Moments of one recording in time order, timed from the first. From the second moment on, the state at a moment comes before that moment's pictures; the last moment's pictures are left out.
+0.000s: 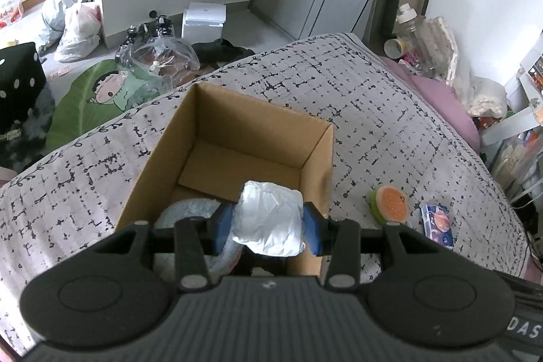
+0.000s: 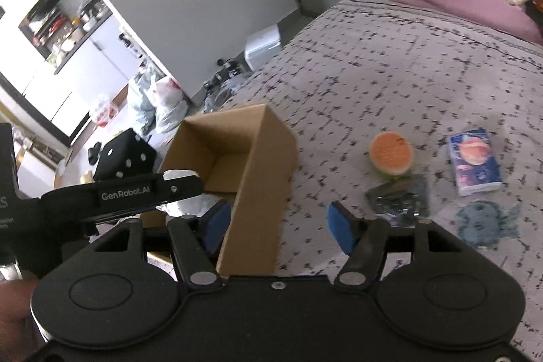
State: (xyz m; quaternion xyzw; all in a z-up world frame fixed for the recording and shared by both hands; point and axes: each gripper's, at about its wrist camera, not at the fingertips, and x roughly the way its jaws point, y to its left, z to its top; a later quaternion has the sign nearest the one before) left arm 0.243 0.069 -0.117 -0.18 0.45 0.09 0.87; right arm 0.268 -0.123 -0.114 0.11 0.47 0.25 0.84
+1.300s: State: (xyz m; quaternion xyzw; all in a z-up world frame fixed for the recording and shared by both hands) left arm 0.216 0.016 -0.084 -0.12 0.45 0.12 0.88; right arm 0.259 -0.171 -0.096 0.14 0.46 0.25 0.84
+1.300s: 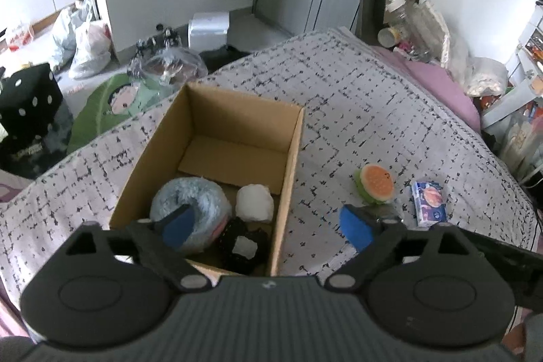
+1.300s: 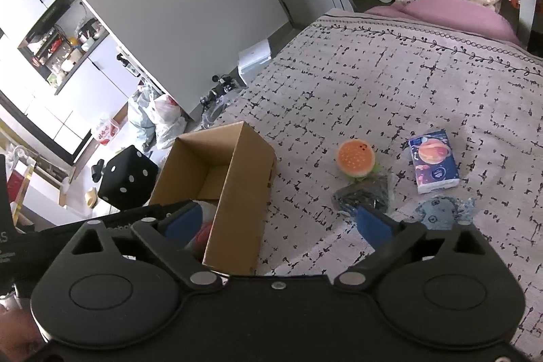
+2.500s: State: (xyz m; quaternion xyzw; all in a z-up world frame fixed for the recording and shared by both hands) left arm 0.213 -0.049 -0.063 -0.14 0.42 0.09 0.89; right arm 0.263 -0.255 -0.087 0.15 0.44 0.21 0.86
